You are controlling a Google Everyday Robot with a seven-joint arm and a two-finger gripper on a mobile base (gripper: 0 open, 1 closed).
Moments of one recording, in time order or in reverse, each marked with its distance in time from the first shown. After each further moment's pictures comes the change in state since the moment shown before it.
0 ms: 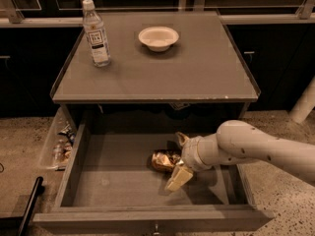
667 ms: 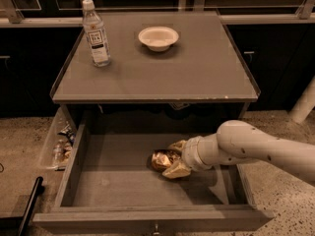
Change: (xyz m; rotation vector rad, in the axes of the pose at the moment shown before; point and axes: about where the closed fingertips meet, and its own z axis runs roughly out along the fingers) arm 0.000 0.000 0.000 0.000 0.000 0.000
